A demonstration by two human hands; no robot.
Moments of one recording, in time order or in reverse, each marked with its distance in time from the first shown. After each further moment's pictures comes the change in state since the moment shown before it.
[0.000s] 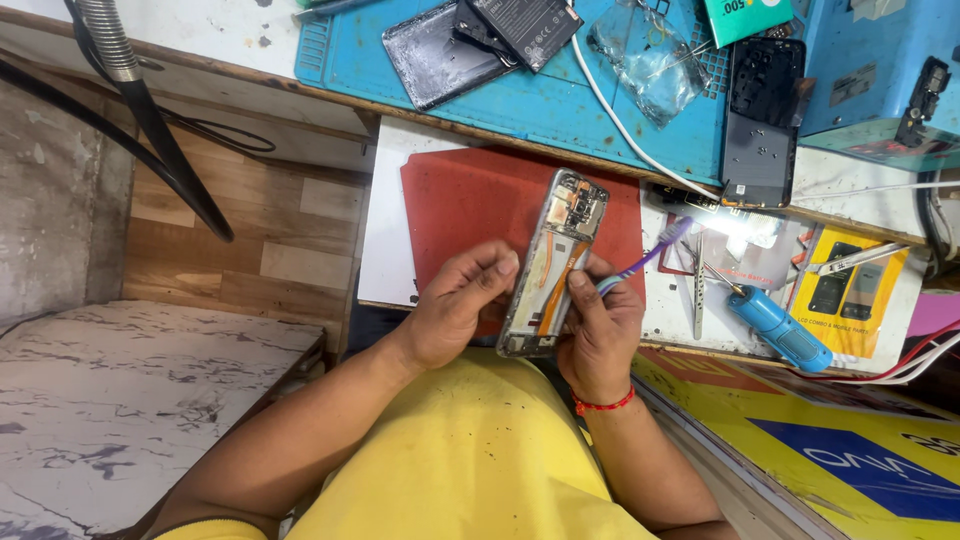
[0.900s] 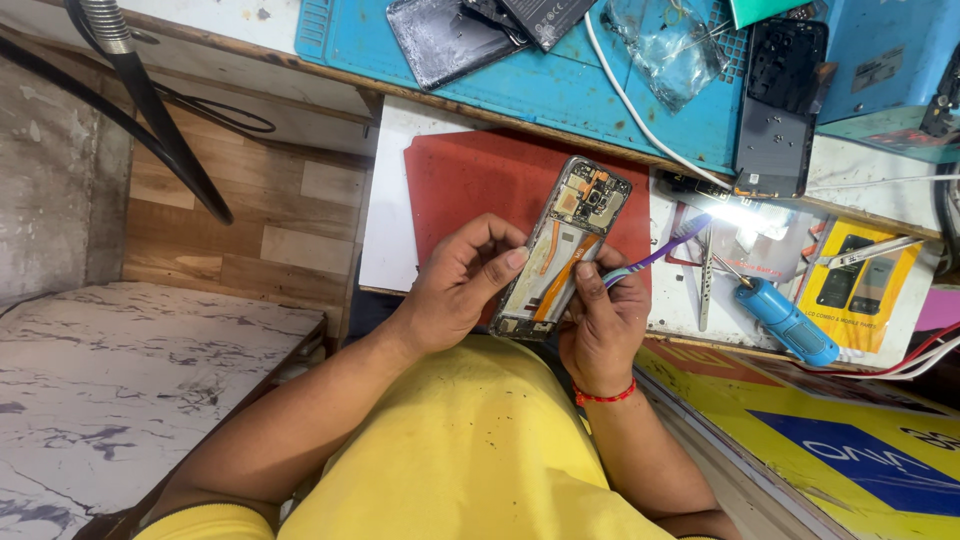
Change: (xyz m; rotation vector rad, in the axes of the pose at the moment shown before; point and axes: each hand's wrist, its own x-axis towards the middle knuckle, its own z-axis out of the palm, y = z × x) left_hand 0.002 0.013 0.005 0.188 0.074 0.062; right_hand -0.001 0.006 -0.005 0.022 -0.048 -0.066
